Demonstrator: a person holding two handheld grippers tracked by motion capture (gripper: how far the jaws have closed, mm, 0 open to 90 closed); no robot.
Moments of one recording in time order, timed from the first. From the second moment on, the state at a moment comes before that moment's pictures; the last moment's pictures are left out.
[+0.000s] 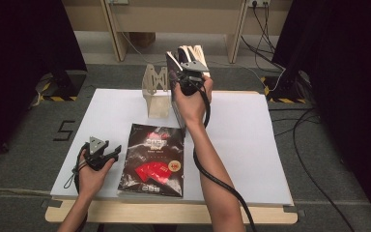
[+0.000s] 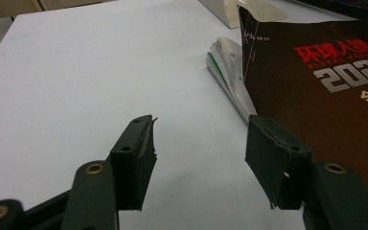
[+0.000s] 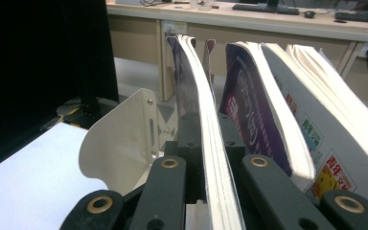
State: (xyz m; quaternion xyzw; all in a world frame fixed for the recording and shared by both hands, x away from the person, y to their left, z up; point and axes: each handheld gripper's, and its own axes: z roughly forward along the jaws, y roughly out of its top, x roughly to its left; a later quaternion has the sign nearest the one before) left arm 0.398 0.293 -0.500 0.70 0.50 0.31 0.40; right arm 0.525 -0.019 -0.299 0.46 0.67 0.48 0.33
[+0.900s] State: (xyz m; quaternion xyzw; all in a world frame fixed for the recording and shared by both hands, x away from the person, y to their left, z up) left arm 0.398 0.294 -0.499 0.70 0.50 0.31 0.40; right arm 0.550 0.001 -0.297 0.46 0.65 0.47 0.38
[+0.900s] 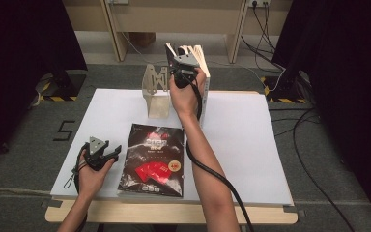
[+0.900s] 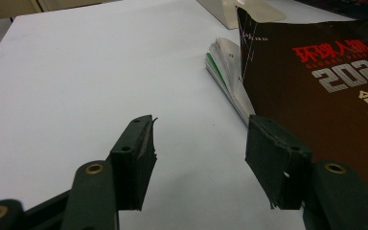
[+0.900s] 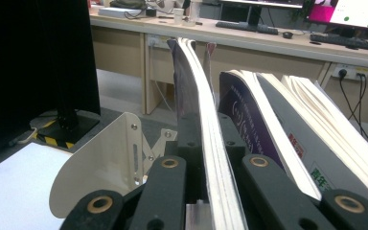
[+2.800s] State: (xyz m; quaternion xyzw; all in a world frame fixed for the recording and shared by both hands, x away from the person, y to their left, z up) left arm 0.397 0.293 -0.500 0.70 0.50 0.31 0.40; right arm 0.544 0.009 -0.314 0.43 0.66 0.43 0.44
